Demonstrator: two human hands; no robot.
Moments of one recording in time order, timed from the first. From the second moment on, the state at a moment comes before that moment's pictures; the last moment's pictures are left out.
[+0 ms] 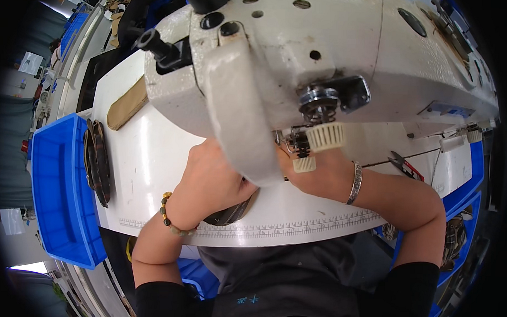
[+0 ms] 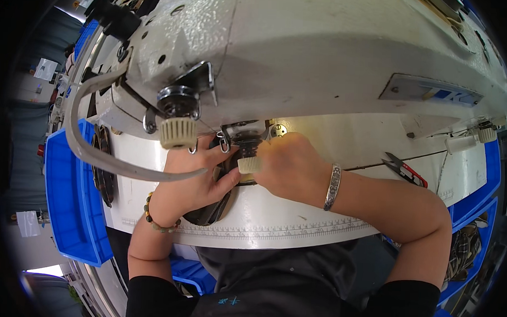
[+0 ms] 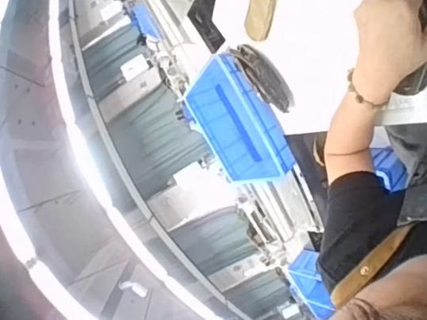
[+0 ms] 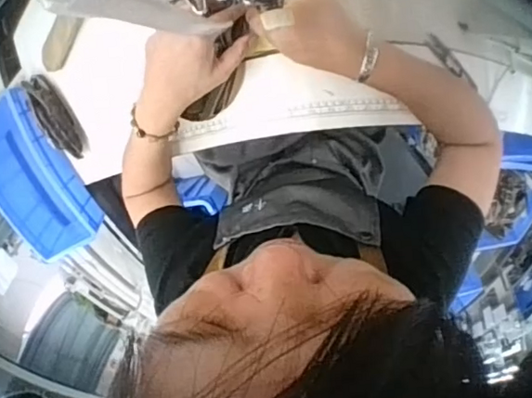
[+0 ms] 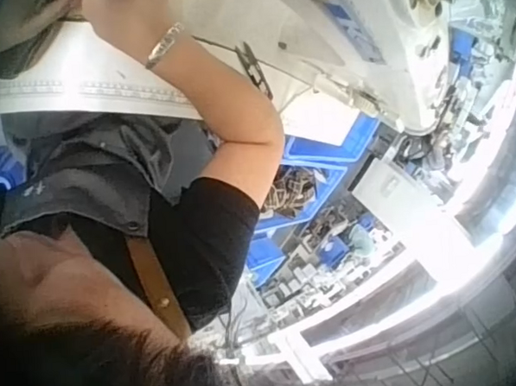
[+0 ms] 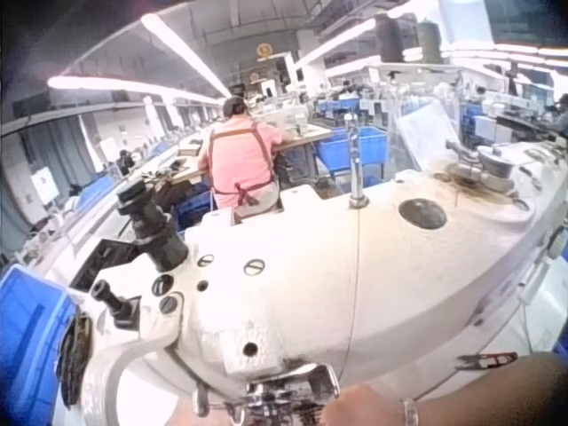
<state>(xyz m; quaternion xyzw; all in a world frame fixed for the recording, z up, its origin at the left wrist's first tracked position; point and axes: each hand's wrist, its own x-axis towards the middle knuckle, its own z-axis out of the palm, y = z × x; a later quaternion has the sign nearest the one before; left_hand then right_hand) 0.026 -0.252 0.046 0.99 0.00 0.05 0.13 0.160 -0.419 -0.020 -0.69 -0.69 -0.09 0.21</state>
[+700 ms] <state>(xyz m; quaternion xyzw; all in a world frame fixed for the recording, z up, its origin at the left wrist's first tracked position) 0.025 -0.237 0.051 0.95 0.11 0.01 0.29 0.160 -0.414 -0.037 -0.72 -0.63 -0.02 0.29</state>
